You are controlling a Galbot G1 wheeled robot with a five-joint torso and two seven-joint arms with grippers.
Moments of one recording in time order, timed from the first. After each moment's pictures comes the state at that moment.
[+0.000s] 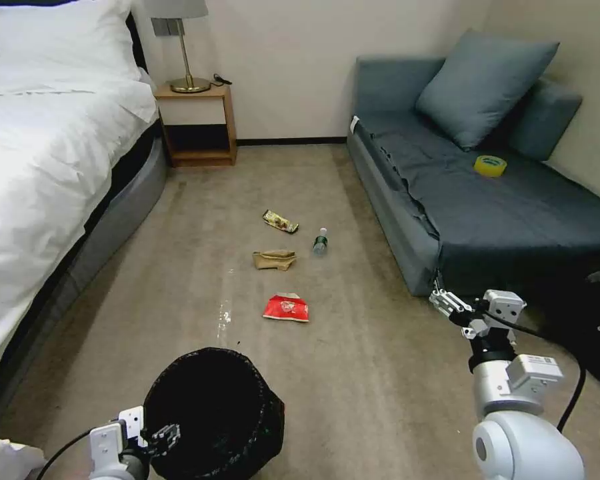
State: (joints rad) left arm 1.81 -1.25 -0.61 -2.24 -0.72 0.73 -0.57; right arm -1.54 1.58 0.67 2.33 0.05 -0.23 0.03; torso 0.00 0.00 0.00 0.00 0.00
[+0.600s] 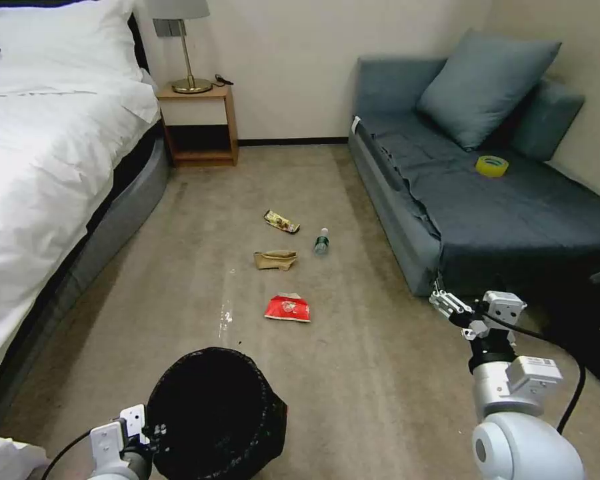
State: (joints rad) left arm 1.80 -1.26 -0.60 -2.23 -0.74 0.73 -0.56; right arm -1.55 1.57 0.67 2.33 0.05 -0.21 0.03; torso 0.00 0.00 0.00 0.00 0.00
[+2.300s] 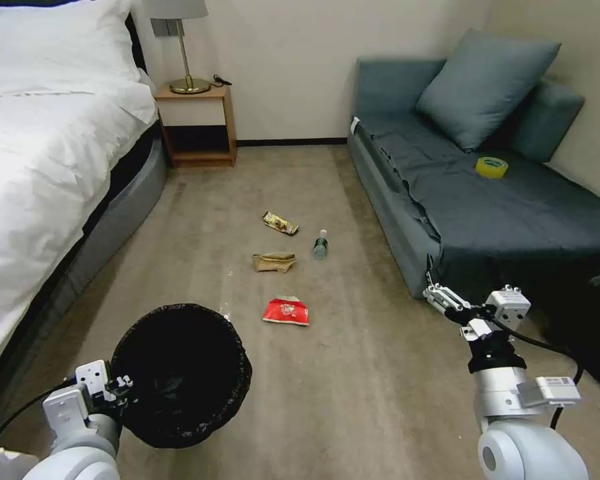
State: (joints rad) left arm 1.71 -1.37 -0.75 -2.38 -0.56 0.72 -0.53; right arm -1.58 1.52 0.67 2.32 0.19 0.02 -0.10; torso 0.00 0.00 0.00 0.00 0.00
